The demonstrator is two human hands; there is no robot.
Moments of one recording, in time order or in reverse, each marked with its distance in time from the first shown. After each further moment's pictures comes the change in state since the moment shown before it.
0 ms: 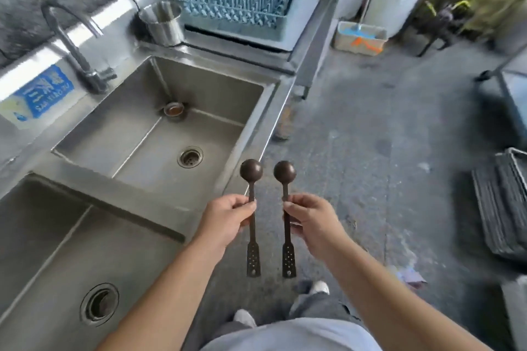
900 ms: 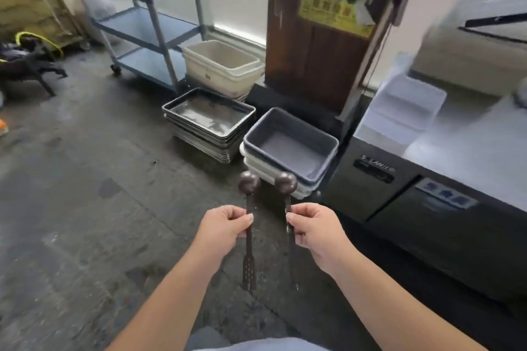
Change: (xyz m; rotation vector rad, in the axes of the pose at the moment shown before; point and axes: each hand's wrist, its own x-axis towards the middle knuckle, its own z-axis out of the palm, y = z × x) left_hand -0.286 -0.046 0.624 0.664 -1.140 0.230; right_hand -0.419 0.104 -0.509 0.607 1.206 -0.163
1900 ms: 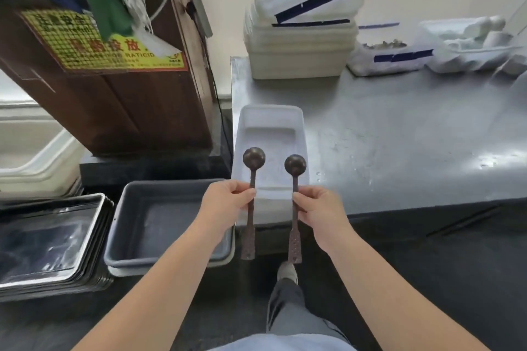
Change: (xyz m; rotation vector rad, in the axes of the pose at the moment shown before) left_hand 0.336 0.237 0.384 0.487 -0.536 0.245; right_hand 0.280 -0.155 -0.307 0.278 0.765 -0.013
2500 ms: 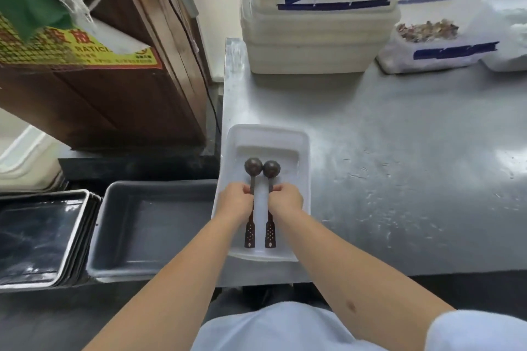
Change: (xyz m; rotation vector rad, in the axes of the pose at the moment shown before) left_hand 0.216 0.011 0.074 0.283 -0.079 -0.223; right_hand 0.215 -0.039 0.077 -0.483 -0.035 0.197
